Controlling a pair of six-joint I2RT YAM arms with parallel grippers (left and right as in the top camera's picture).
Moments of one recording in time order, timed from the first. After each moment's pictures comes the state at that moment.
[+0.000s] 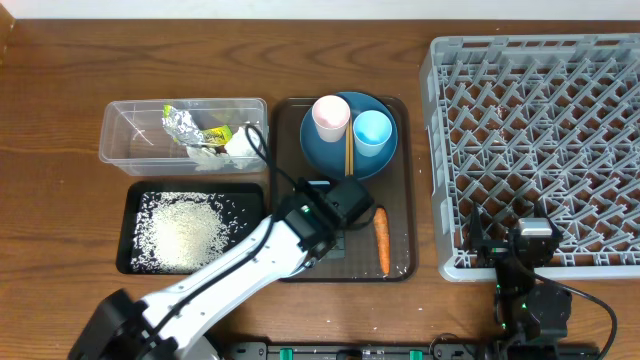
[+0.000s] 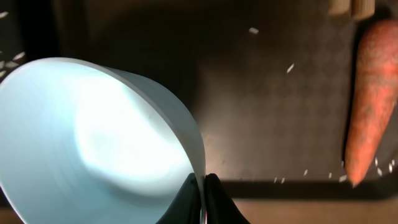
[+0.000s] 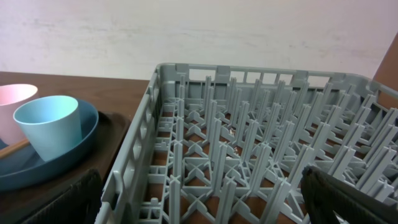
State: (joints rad) left arm -0.84 1.51 1.05 -0.97 -0.12 -0.86; right arm 0.02 0.01 0.01 -0.07 0.03 -0.04
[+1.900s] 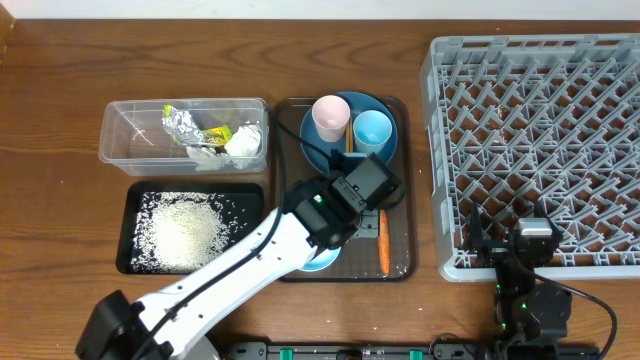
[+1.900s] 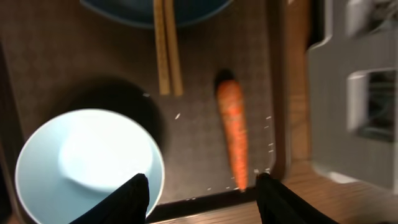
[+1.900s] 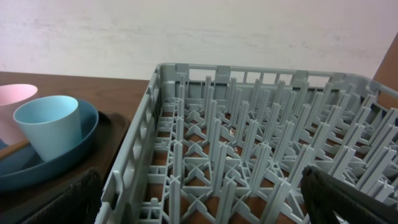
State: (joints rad) left arm -0.88 1.52 1.24 -0.89 -0.08 -0.81; right arm 0.02 0.01 0.01 -0.07 0.03 -0.04
